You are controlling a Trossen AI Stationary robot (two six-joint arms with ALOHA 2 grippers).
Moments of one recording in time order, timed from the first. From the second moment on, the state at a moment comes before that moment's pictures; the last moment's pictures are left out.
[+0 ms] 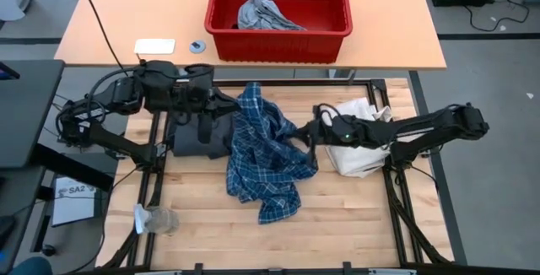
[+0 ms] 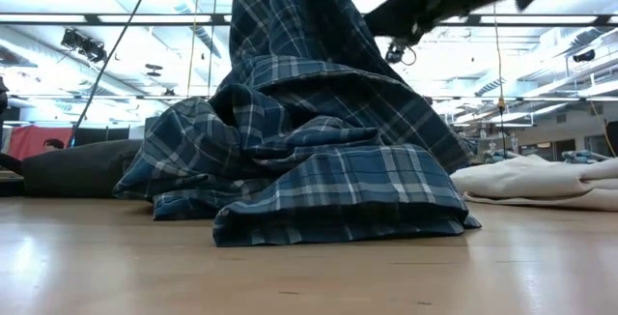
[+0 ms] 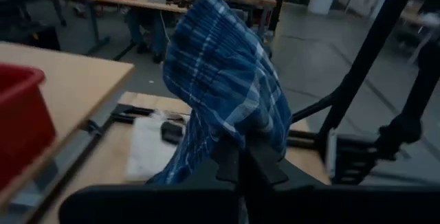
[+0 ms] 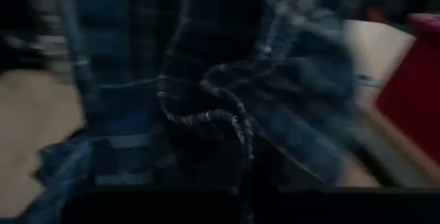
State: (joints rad) left arm 0.05 1.21 1.66 -0.63 -0.01 -0.13; right arm 0.00 1.23 0.73 0.24 0.21 -0.06
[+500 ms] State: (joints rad) left arm 0.05 1.02 1.66 -0.56 -0.03 0.12; right arm -0.05 1.06 1.59 -0.62 0.50 -0.19
